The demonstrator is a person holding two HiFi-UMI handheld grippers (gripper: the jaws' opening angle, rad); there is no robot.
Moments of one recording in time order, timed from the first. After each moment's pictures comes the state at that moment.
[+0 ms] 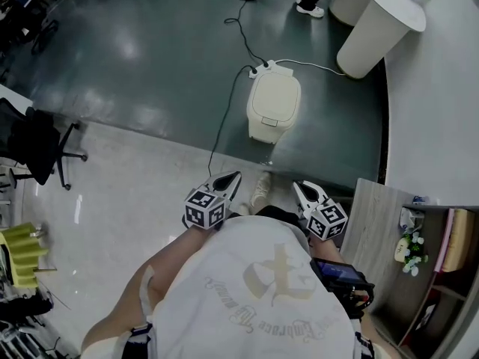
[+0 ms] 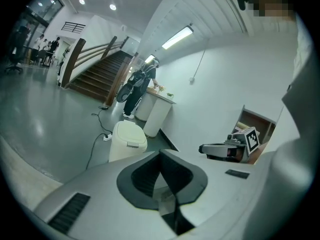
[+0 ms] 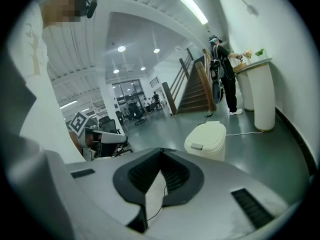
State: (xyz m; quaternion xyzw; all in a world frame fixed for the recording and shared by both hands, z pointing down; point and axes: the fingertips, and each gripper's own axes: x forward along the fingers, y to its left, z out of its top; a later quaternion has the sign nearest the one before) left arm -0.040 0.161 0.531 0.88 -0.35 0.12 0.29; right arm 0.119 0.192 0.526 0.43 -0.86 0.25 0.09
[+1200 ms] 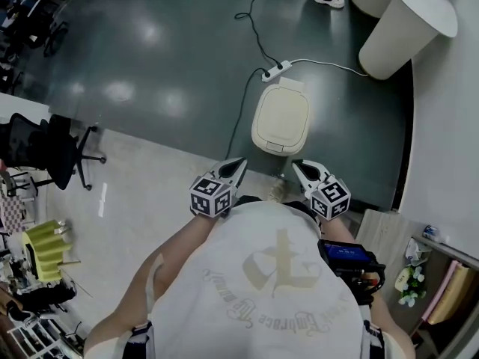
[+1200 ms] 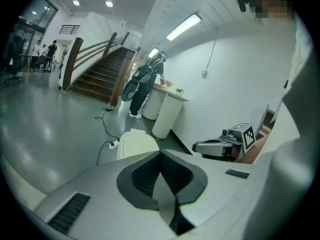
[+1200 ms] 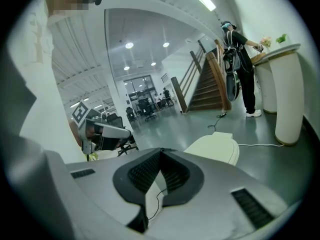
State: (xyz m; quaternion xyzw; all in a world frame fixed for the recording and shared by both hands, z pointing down) left arm 0.015 -0.034 0.537 0.86 -0.38 0.16 0.29; right arm 0.148 -0.023 0.546 0.35 -0.90 0.24 0.11
